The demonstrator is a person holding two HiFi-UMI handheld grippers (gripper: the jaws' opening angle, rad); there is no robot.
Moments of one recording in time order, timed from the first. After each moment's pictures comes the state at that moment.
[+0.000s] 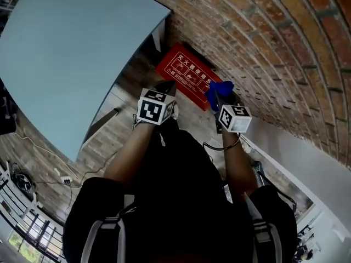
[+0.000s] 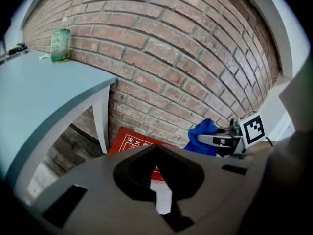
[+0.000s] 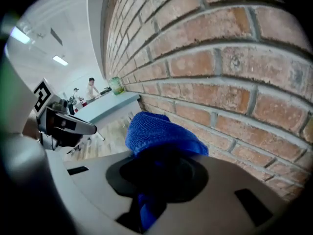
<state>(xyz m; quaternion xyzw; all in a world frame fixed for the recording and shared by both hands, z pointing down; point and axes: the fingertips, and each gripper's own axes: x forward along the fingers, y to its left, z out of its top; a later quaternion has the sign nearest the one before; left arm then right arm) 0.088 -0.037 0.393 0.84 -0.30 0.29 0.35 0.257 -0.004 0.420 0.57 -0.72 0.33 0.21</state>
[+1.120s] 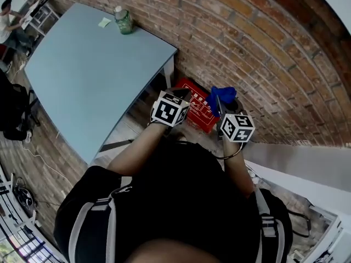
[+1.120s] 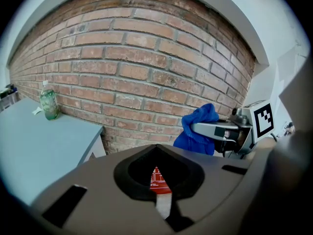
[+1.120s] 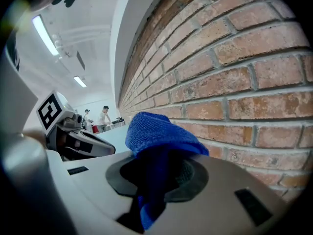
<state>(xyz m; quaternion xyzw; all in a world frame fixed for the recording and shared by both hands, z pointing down) 0.113 -0.017 0.226 0.89 -0.29 0.27 0.22 0.225 0.001 0.214 0.60 -0.77 0.20 0.07</state>
